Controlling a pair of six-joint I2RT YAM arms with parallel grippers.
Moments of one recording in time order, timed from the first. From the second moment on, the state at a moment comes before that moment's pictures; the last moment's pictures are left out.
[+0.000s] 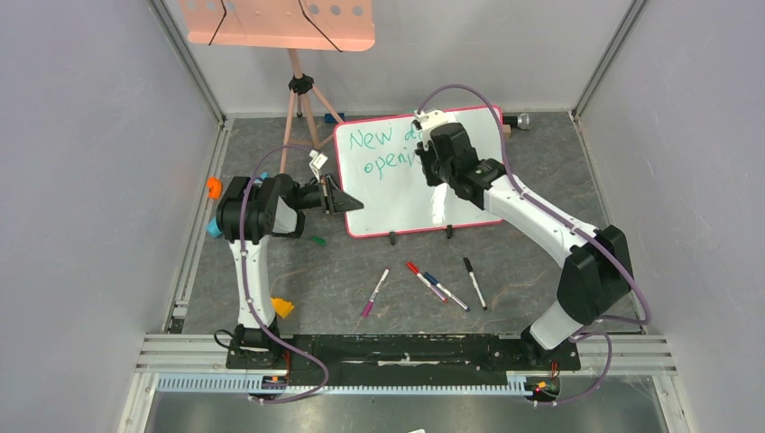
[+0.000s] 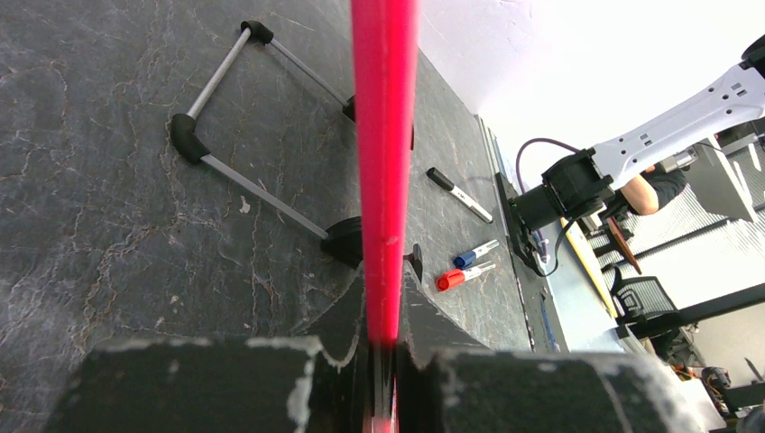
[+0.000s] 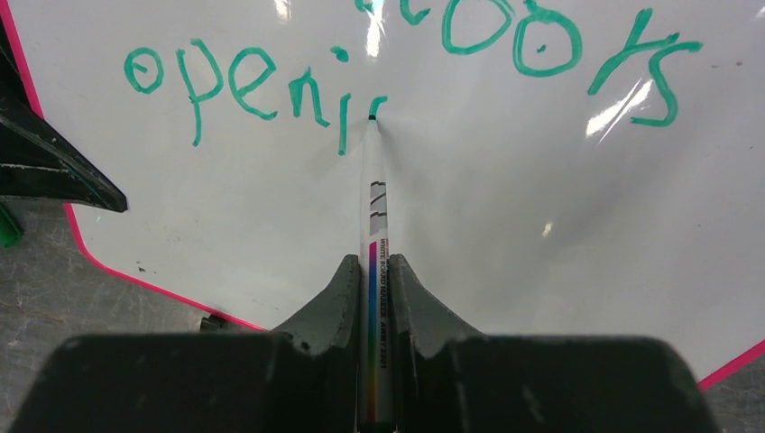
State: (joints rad) left arm -0.07 2.28 0.92 1.53 1.34 -0.96; right arm 0.58 1.62 1.37 -0.35 0.19 0.03
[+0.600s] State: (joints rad) left arm -0.07 2.28 0.92 1.53 1.34 -0.96; right arm 0.58 1.61 1.36 -0.35 0.17 0.03
